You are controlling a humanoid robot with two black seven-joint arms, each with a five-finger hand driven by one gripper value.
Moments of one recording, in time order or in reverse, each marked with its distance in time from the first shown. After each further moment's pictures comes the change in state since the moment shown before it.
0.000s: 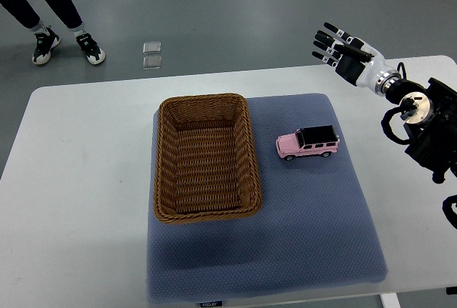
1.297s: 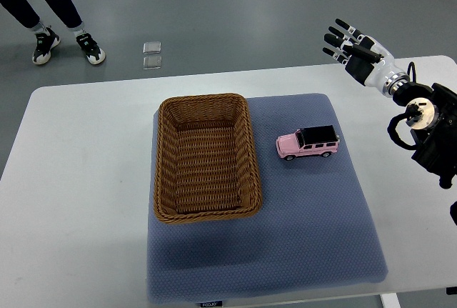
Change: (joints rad) left arm 0.001 0.000 -0.002 -0.008 0.000 -0.002 0.001; right arm -0.013 -0.030 -0.104 0.002 -0.025 0.000 0.117
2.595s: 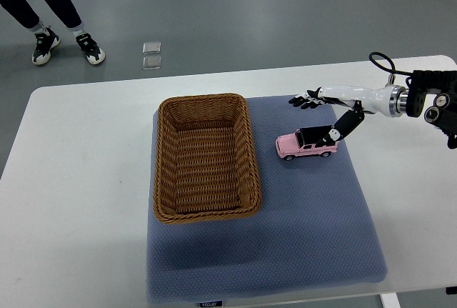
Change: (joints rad) left arm 0.000 0.000 0.000 -0.001 0.000 0.000 0.000; right arm 0.011 -0.460 -0.141 0.885 -1.378 -0.336 0.222
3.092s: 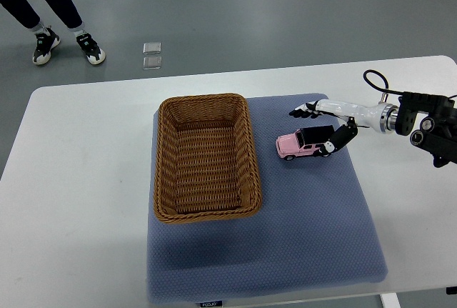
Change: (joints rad) left arm 0.000 0.000 0.000 0.000 0.000 0.000 0.000; right arm -0.067 0.048 -0.002 -0.034 -0.043 -0.121 -0.016
